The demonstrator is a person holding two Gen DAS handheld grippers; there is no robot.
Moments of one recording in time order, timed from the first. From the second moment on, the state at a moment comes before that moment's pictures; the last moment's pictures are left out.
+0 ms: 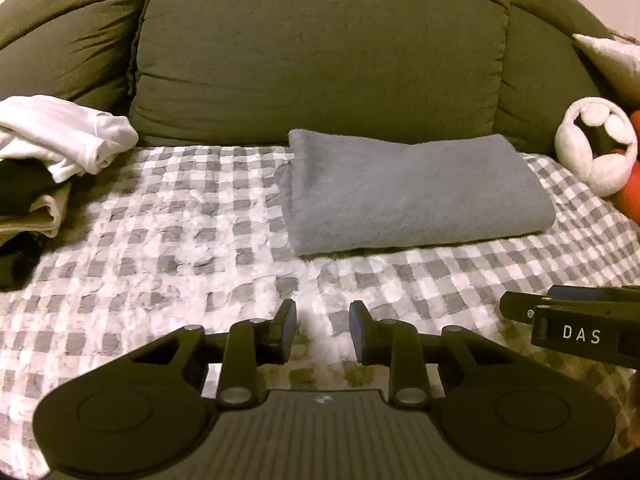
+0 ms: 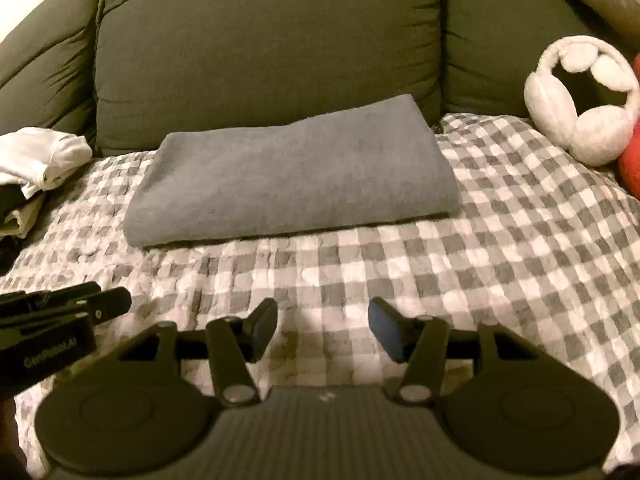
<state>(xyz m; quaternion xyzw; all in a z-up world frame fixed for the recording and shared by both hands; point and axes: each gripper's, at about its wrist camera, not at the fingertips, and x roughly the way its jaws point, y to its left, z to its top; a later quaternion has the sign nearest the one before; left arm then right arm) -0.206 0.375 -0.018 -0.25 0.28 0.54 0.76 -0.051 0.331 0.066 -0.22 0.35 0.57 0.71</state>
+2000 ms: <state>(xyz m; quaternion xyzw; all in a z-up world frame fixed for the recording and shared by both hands) -0.199 0.384 -0.058 -0.22 0.26 0.57 0.75 -0.049 0.315 0.036 -0.21 0.28 0.57 0.74</state>
